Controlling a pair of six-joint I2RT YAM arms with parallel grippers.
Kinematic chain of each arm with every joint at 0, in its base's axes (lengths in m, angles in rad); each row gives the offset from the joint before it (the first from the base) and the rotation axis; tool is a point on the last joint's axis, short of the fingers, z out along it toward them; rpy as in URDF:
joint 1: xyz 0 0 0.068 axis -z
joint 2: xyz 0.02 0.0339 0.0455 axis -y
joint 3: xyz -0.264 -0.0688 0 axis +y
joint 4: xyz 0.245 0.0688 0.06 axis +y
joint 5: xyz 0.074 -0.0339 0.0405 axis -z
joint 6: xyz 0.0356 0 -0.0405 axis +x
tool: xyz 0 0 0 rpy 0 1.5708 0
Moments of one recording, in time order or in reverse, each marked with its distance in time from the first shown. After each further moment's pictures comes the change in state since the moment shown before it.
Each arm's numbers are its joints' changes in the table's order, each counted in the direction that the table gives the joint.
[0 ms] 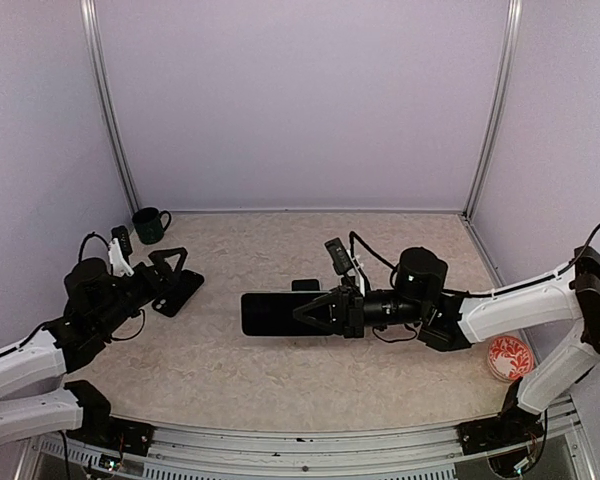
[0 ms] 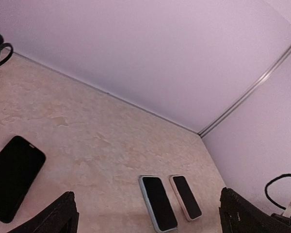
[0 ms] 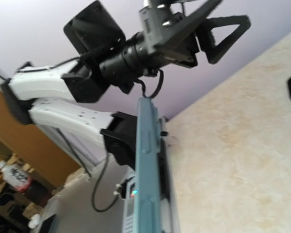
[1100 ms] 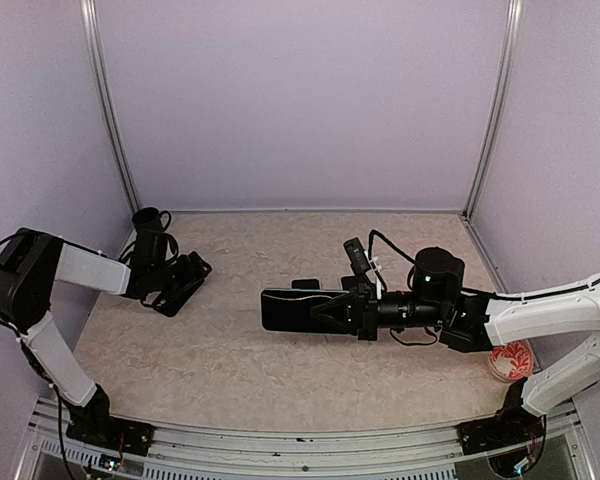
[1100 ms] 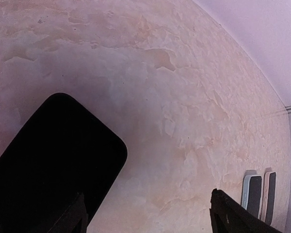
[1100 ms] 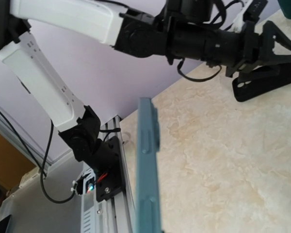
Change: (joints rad) left arm -0.295 -0.906 -0.398 0.114 0.216 -0.014; right arm 0.003 0.187 0.059 0.246 0.158 -0.156
